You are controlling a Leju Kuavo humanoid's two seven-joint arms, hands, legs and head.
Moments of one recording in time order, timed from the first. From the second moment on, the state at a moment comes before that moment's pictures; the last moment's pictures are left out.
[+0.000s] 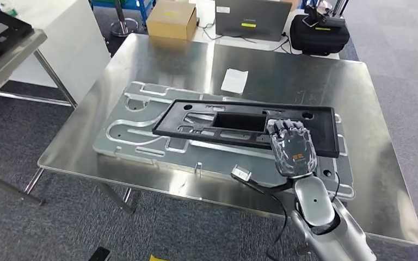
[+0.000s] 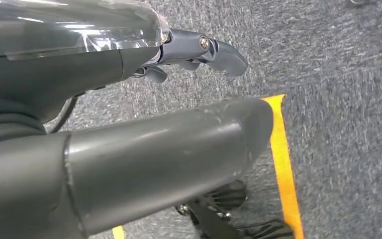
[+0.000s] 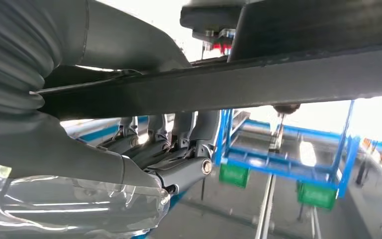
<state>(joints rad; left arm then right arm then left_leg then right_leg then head) -0.11 -0.04 1.04 -0.23 -1.23 -0.02 -0.36 -0.39 -0.17 0.52 -1.57 1.57 -0.39 0.25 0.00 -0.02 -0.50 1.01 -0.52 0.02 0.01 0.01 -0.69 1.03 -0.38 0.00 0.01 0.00</state>
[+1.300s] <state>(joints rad) -0.12 -0.04 1.04 -0.23 -1.23 -0.01 -0.35 -0.34 -0.02 0.29 -1.36 1.54 -0.40 0.12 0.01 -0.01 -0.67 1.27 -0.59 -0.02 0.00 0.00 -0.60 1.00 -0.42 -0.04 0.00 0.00</state>
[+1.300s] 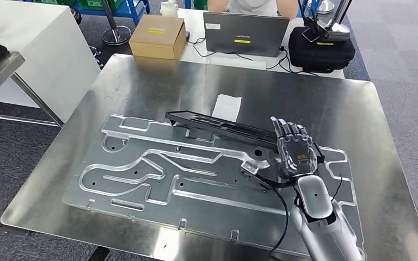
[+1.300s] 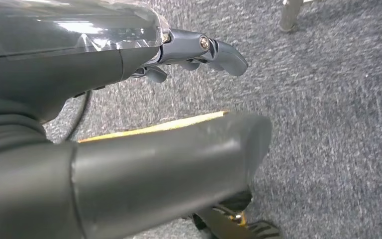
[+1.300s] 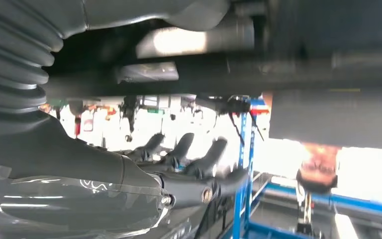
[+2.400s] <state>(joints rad) -0.11 -0.04 1.05 -0.23 -1.21 -0.04 -0.37 -0.29 0.00 0.24 -1.33 1.53 -0.41 0.10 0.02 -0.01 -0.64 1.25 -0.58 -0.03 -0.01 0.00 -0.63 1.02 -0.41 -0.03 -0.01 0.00</state>
